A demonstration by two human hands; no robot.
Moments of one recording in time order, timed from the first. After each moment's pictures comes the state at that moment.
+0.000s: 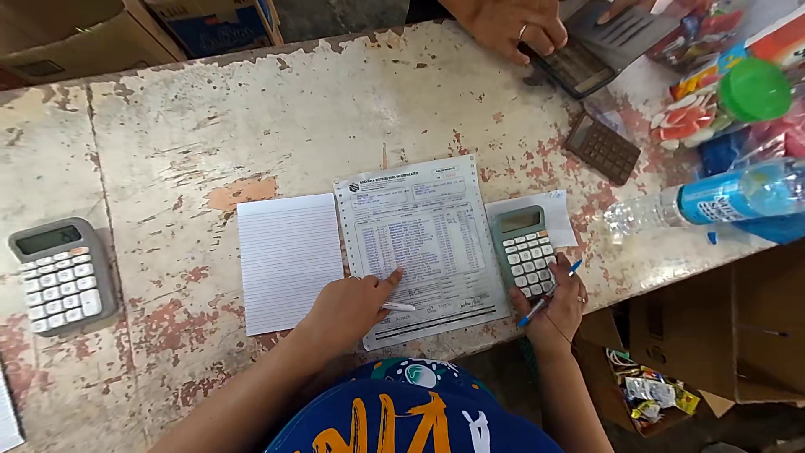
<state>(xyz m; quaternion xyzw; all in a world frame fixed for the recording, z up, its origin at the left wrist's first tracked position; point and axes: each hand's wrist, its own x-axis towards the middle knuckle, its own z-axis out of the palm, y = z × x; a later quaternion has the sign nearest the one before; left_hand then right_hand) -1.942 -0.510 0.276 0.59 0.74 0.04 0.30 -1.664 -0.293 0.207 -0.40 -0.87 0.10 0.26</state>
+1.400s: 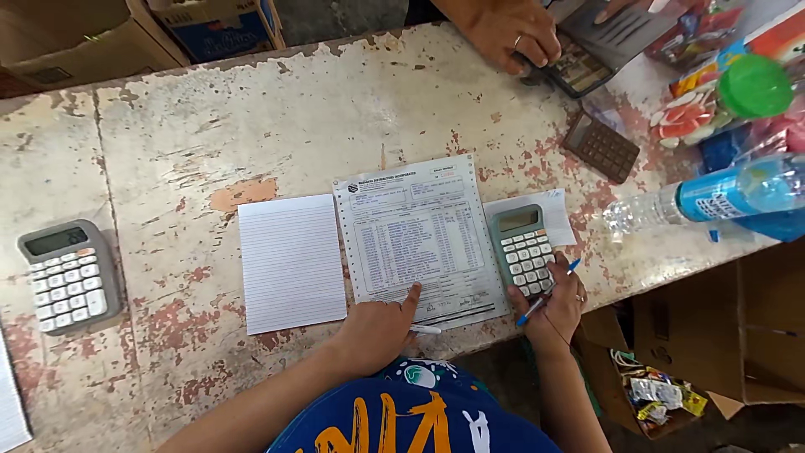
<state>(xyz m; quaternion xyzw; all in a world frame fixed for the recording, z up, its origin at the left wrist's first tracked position) -1.900 -0.498 0.286 0.60 0.71 0.00 0.36 -1.664 -0.292 0.205 -0.40 -0.87 0.10 0.27</state>
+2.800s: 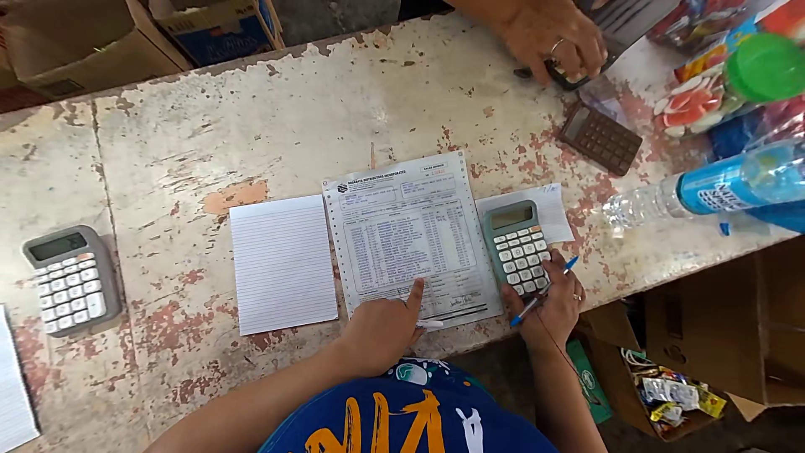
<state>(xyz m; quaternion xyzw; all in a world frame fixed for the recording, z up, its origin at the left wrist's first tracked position) -1.885 -0.470 0.300 0.56 0.72 -0.07 0.41 -1.663 -0.292 0.204 -0.40 -0.87 0.11 0.28</state>
